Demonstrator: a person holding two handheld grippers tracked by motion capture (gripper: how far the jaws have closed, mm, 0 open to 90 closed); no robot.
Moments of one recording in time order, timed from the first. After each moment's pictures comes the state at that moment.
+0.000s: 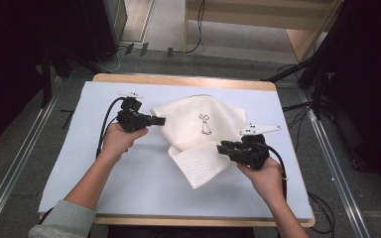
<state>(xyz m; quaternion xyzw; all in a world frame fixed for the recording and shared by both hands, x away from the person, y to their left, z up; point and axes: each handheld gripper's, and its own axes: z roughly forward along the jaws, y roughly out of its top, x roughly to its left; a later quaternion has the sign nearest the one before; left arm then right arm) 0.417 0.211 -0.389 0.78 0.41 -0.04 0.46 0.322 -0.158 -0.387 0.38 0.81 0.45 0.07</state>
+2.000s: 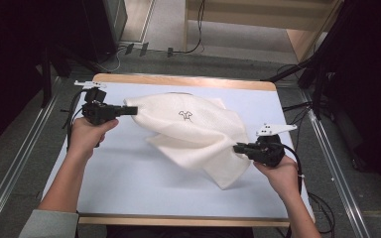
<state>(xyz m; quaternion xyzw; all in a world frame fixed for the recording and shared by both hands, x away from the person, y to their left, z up) 0.401 0.287 -0.343 0.74 0.45 -0.01 0.50 0.334 -0.207 -0.398 0.35 0.82 0.44 0.06</state>
